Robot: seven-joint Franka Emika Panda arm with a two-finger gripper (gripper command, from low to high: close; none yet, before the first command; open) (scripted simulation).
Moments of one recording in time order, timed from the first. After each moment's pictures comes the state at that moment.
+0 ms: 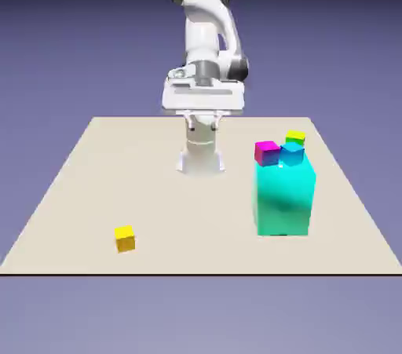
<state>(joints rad) -0.01 -0.53 0.00 -2.79 0.01 3.01 0.77</state>
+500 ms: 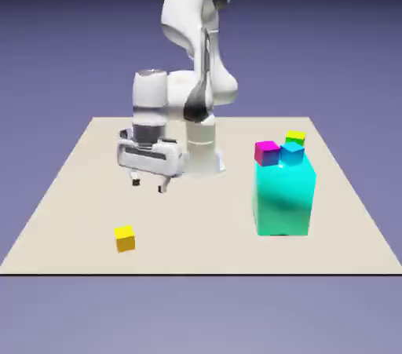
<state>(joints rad) -0.30 0.02 -0.03 -2.50 0.12 2.70 1.16</state>
